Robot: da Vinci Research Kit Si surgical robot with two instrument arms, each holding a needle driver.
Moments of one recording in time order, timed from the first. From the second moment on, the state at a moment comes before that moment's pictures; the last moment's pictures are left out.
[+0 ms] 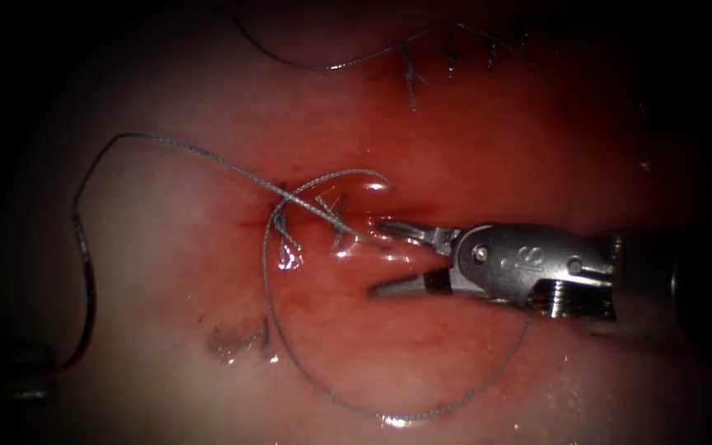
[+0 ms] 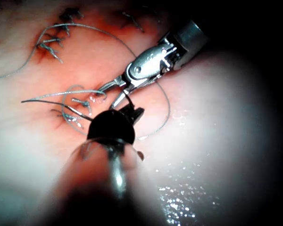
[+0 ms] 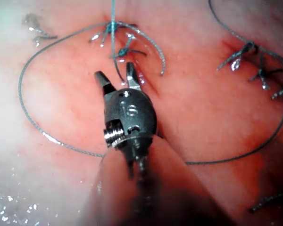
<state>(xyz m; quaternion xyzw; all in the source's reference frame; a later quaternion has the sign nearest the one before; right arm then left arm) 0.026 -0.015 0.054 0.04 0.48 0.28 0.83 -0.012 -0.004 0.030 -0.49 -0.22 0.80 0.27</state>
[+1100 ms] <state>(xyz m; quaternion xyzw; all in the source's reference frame) 0.034 -0.025 0.037 0.15 0.45 0.28 0.83 -0.011 -0.003 0.032 -0.48 -0.21 0.81 0.28</state>
